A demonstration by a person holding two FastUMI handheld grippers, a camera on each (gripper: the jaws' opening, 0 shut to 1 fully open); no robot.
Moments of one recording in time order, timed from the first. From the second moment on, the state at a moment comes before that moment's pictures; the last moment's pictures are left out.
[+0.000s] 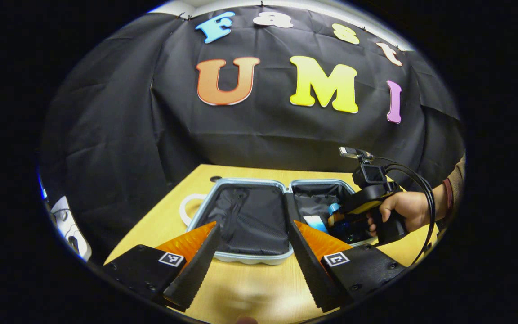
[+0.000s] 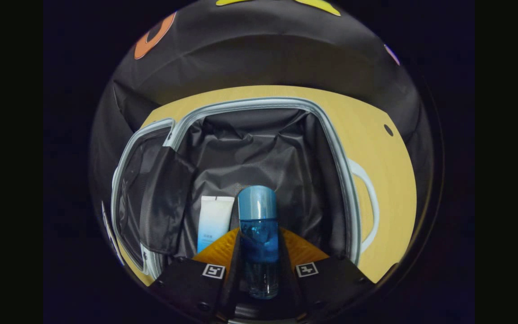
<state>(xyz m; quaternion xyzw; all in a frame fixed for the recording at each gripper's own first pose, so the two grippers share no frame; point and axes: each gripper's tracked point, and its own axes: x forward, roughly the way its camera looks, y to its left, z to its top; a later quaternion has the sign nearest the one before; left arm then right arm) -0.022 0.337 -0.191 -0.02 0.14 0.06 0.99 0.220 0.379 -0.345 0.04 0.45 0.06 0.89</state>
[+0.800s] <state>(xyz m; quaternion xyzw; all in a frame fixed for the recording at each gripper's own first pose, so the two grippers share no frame) 0.032 0.497 -0.277 -0.22 0.16 0.17 0.95 0.127 0.337 -0.131 0.02 0.23 0.12 0.97</state>
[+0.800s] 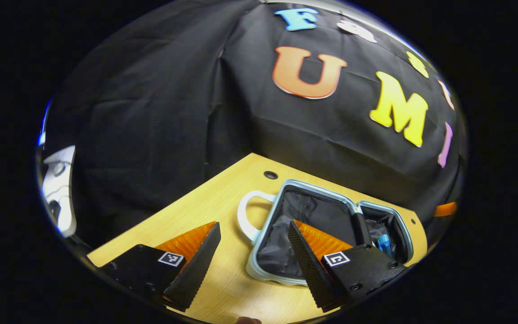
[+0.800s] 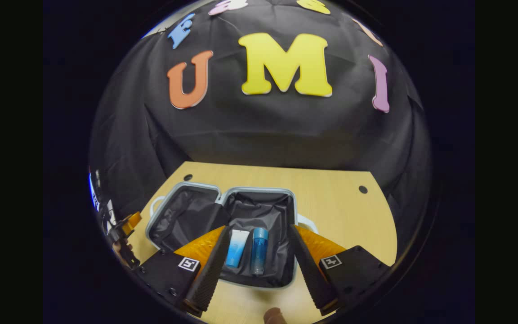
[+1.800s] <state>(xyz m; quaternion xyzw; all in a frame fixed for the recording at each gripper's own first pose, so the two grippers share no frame) 0.105 0.517 -0.334 -0.53 0.16 0.06 0.83 0.039 0.253 -0.077 0.06 0.22 0.07 0.97</state>
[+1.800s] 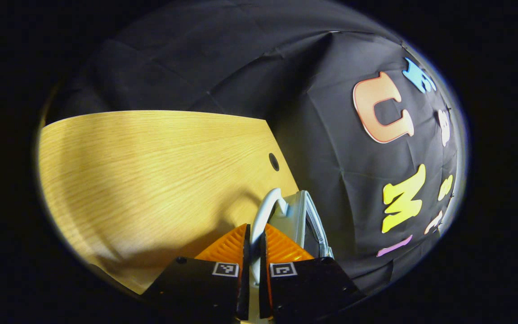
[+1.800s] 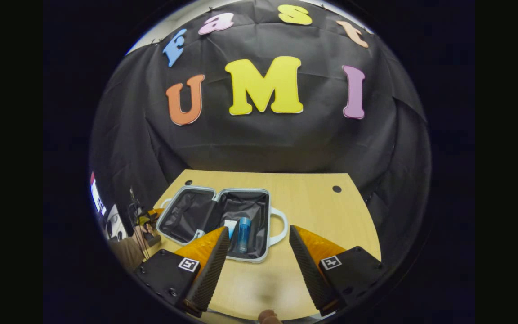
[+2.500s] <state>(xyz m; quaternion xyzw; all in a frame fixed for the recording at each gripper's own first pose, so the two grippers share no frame) 0.098 0.487 -0.181 -0.35 0.12 0.03 0.93 0.020 0.235 -0.056 0.11 0.18 0.07 0.98</state>
